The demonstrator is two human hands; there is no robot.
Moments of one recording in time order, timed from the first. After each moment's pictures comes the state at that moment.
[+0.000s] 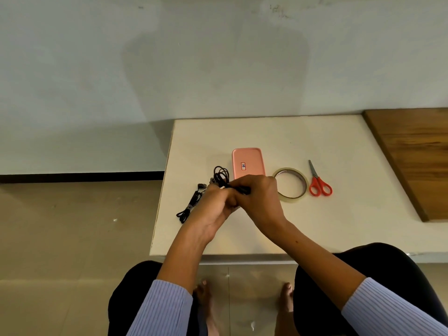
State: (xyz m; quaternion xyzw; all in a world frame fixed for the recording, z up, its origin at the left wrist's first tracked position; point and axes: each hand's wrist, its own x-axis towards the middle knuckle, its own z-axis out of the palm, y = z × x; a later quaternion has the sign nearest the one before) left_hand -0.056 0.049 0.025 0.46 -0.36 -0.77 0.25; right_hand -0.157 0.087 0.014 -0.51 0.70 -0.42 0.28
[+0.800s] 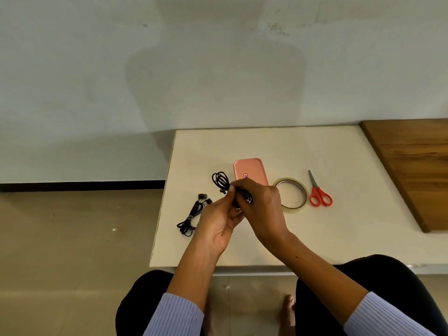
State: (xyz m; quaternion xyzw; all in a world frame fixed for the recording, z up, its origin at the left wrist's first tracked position) left_hand -0.065 0.052 0.014 0.45 -0.20 -0.80 0.34; right_hand -0.158 0.087 0.013 -0.56 0.67 -0.45 0.18
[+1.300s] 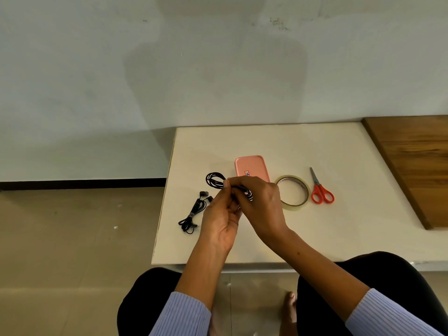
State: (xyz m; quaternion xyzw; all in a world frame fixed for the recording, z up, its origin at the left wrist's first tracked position) left_hand -0.069 0.055 0.009 0.38 -0.09 -0.82 0.42; right_hand -0.153 0.085 0.017 -0.58 0.65 -0.47 0.14
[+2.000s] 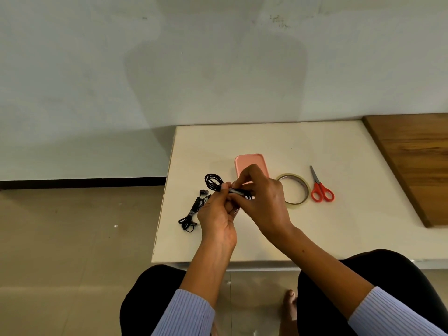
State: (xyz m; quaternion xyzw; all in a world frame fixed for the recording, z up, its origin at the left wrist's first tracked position) left_hand -0.072 0.060 0.014 0.50 -0.10 -0.73 0.46; right_hand -0.160 0.087 0.014 -0.55 0.66 -0.47 0.22
